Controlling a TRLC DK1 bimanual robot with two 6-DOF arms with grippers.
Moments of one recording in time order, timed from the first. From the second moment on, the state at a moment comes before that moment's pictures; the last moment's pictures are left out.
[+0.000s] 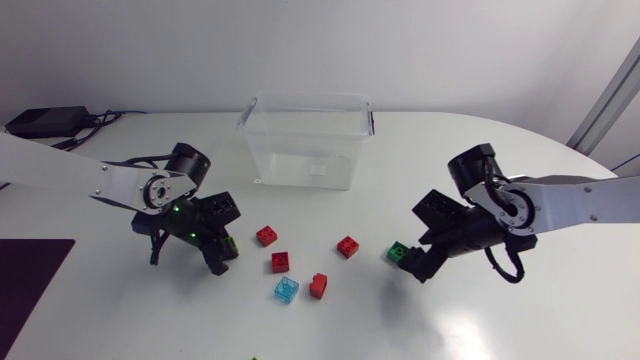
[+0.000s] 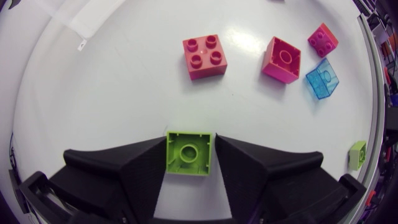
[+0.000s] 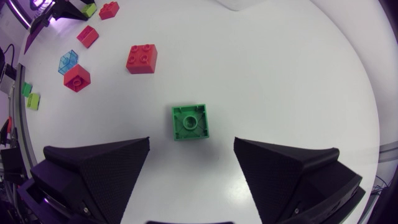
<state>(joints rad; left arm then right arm) -0.24 1.84 0.91 -0.35 0.20 0.78 0.24 1.61 0.73 -0.30 -0.22 -0.46</state>
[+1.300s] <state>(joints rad) -0.22 1.75 1.40 -0.46 0.38 0.57 0.30 1.63 0.75 -0.25 -0.12 -0.50</state>
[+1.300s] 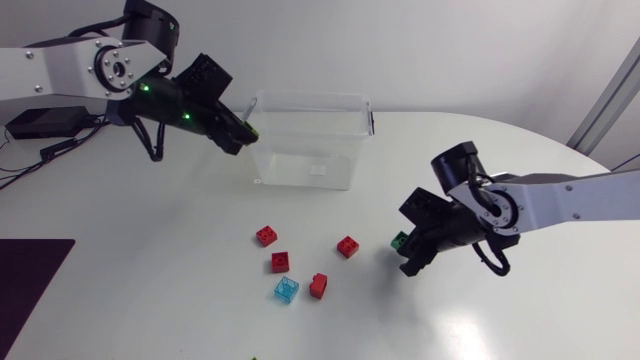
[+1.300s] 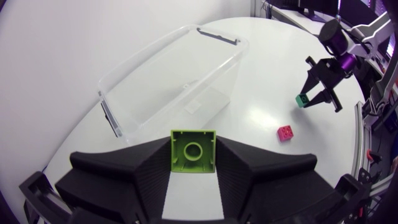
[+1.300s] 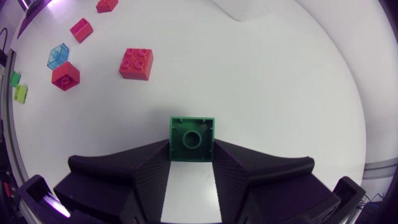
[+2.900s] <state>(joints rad) -0.18 1.67 1.36 -0.42 0.41 0.50 0.35 1.84 1.53 -0.46 -0.12 -0.34</state>
